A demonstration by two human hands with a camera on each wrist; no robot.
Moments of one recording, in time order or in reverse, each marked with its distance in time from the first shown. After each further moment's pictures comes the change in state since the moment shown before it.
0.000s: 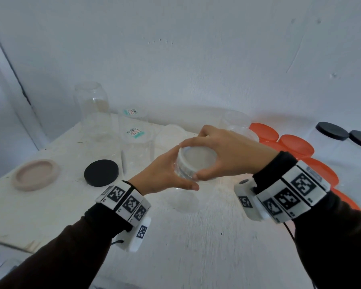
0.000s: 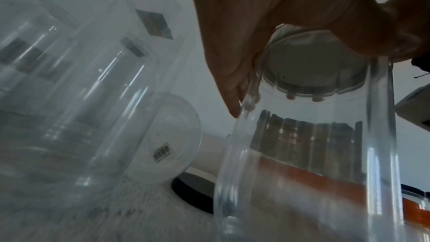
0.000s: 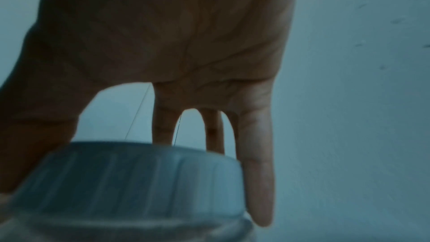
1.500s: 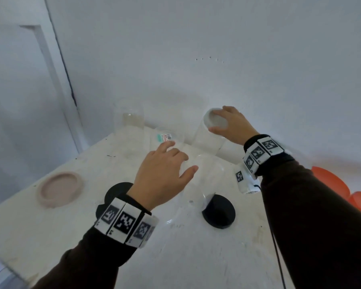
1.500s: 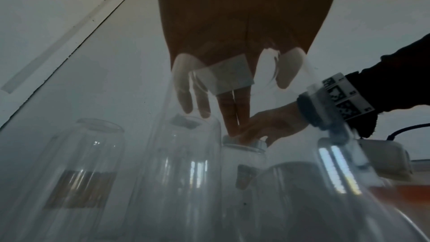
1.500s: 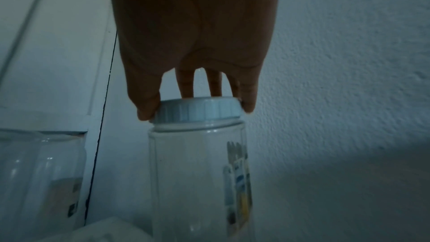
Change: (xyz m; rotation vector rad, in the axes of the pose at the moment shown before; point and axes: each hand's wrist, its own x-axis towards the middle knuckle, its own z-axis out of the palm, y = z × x) left_hand 0.032 -0.003 -0.075 1.061 0.411 -0.246; right_hand 0.234 0.100 0.007 0.219 0.265 0.132
